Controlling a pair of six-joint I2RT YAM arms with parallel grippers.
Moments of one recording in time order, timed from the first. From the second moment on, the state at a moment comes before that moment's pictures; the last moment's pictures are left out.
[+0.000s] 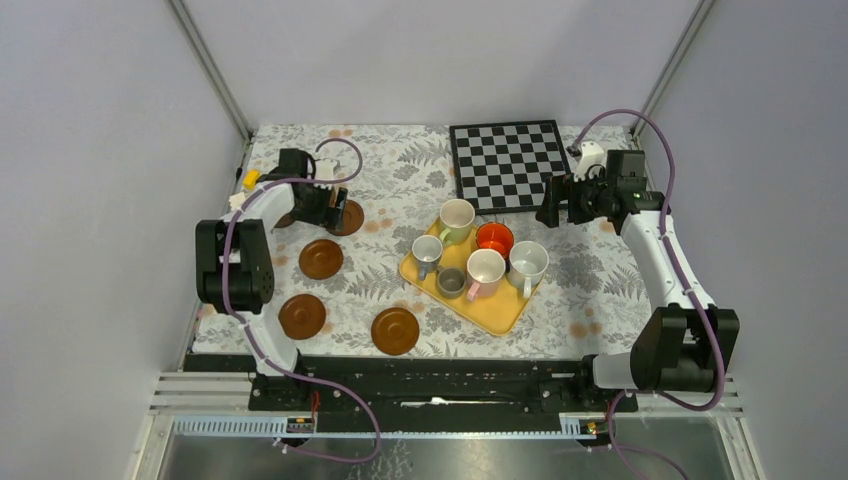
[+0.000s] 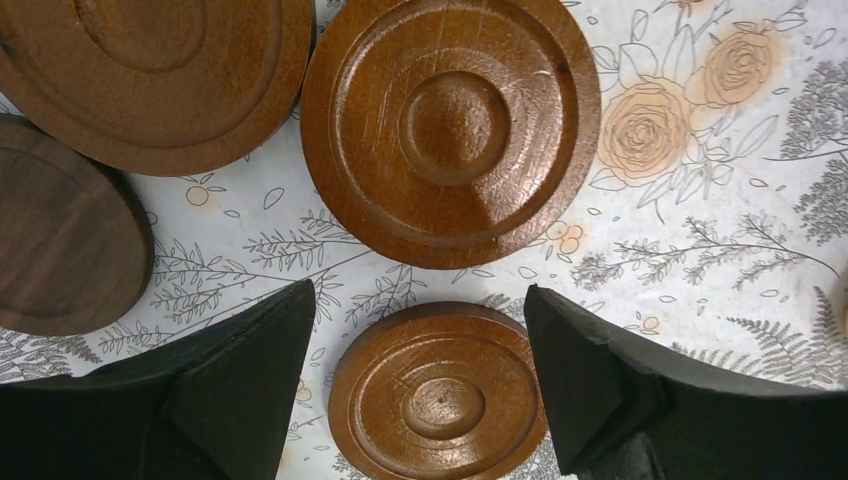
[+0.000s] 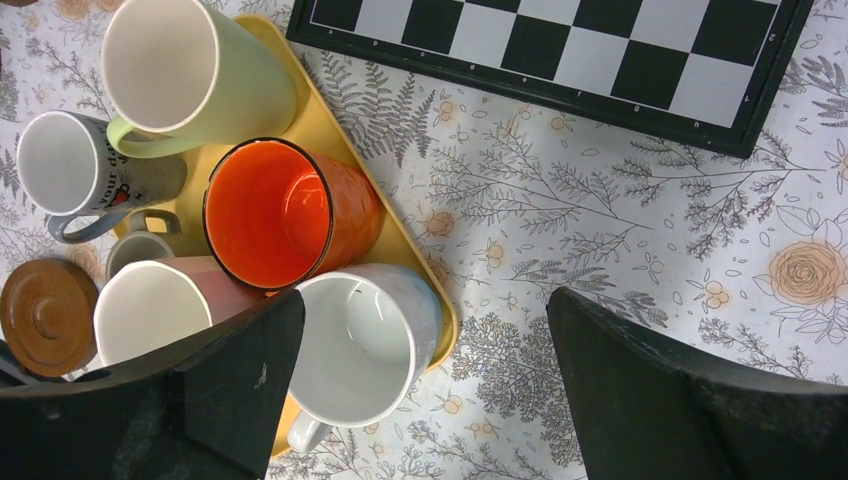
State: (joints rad) left arm 0.01 1.82 1.29 -0.56 0.23 0.25; right arm -0.04 1.36 1.14 -0.60 -0.47 -0.15
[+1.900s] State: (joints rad) left arm -0.16 2.13 1.72 -0.67 0.28 0.28; right arm -0.05 1.38 1.12 -0.59 -0.45 -0.17
